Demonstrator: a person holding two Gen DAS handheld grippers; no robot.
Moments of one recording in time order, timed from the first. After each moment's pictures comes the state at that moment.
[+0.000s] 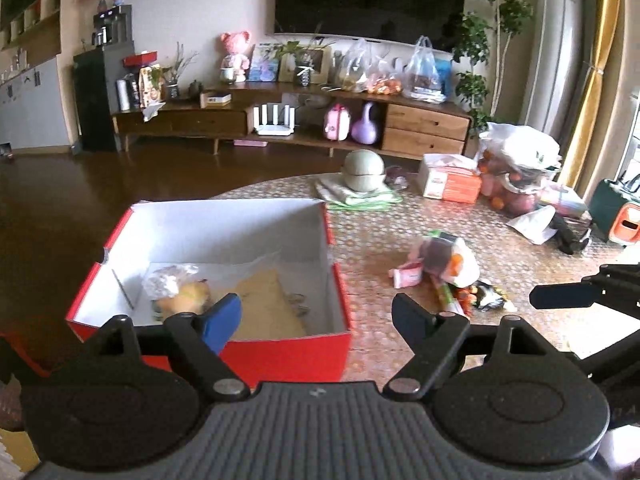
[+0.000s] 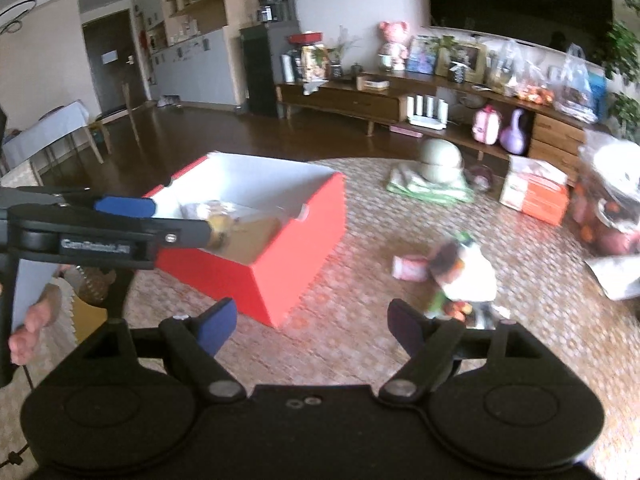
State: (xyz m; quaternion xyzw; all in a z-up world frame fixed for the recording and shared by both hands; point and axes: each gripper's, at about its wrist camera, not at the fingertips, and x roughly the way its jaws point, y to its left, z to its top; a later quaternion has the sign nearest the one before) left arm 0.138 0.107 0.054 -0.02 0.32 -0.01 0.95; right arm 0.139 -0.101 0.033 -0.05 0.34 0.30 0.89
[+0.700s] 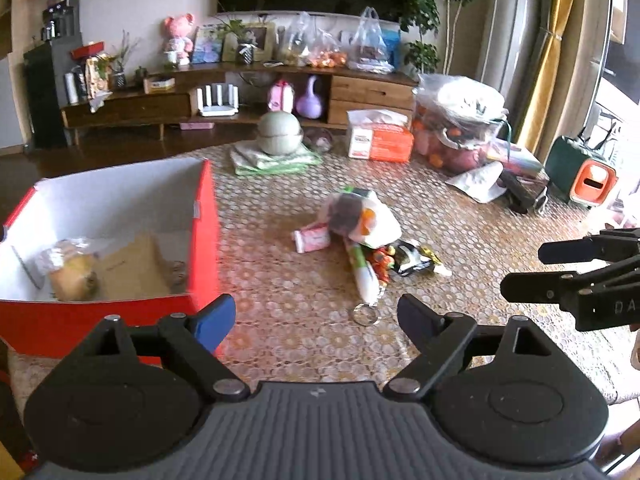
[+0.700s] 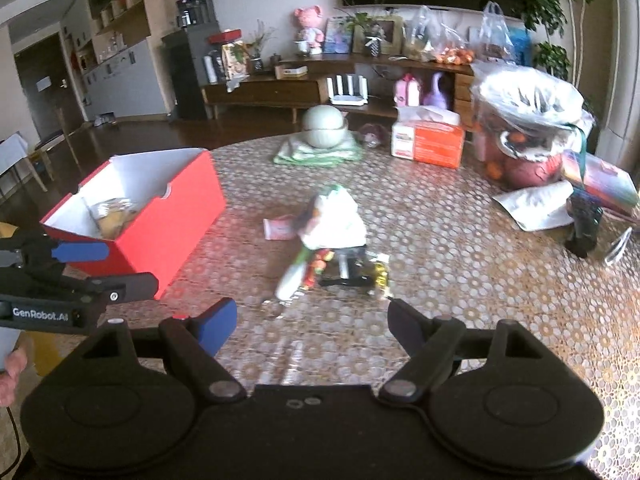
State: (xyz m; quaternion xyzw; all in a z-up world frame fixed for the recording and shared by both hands) left arm 0.155 0.009 0.004 -0.01 0.35 -0.08 0.93; right arm 0.171 -0.214 -0.003 -0.01 0.37 0.21 0.90
